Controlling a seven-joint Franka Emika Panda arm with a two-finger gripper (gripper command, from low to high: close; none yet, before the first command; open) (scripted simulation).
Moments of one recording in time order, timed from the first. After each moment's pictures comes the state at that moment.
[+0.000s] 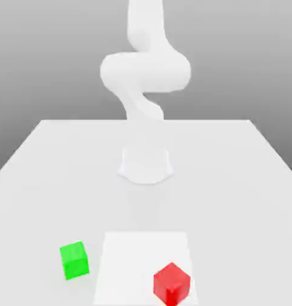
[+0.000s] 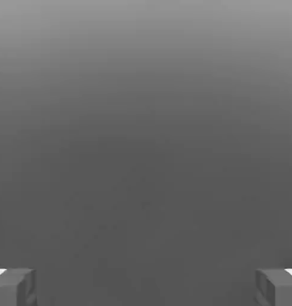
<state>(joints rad) -0.05 -0.71 0.05 -2.31 -0.02 2.33 0.90</state>
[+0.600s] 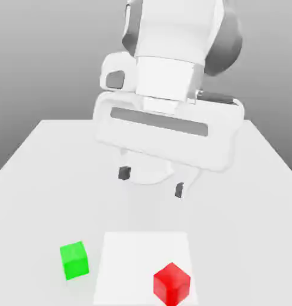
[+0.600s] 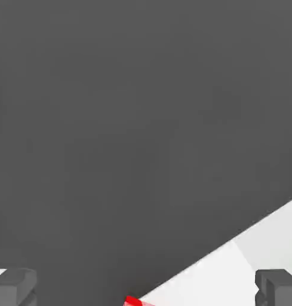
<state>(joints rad) -0.23 -0.05 0.28 -2.41 -0.22 2.56 1.63</state>
